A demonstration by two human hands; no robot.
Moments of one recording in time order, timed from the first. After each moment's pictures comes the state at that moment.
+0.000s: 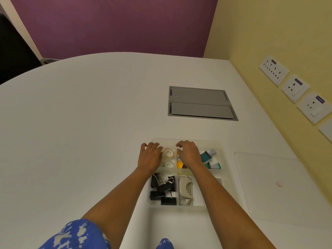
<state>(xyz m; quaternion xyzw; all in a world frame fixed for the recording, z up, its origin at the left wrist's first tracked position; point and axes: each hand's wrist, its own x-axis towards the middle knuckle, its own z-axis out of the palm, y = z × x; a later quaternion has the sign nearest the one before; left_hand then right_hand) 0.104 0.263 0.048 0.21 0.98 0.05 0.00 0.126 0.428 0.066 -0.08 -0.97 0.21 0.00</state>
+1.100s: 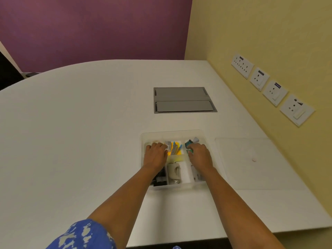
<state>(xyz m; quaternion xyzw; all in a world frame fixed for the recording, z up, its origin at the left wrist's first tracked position) 0.172 0.298 0.079 0.26 0.96 0.13 -0.01 0.232 0.470 0.082 -0.17 -0.96 0.20 0.07</state>
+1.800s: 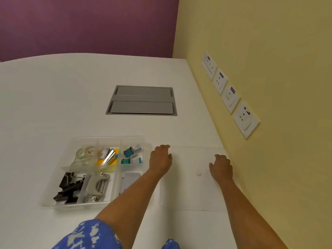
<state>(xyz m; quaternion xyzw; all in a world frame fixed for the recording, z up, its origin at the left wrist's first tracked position) 0.208 0.588 0.056 0.19 0.95 0.24 0.07 0.298 0.796 0.048 -0.32 -0.94 0.11 -0.01</state>
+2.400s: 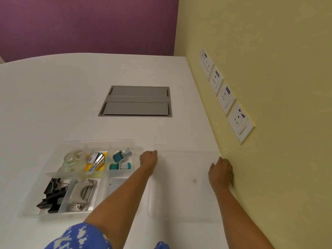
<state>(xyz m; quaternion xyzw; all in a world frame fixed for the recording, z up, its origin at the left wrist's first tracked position) 0.182 0.613 0.061 -0.18 0.80 0.51 0.24 0.289 0.825 0.023 -0.41 -0.90 0.11 0.03</state>
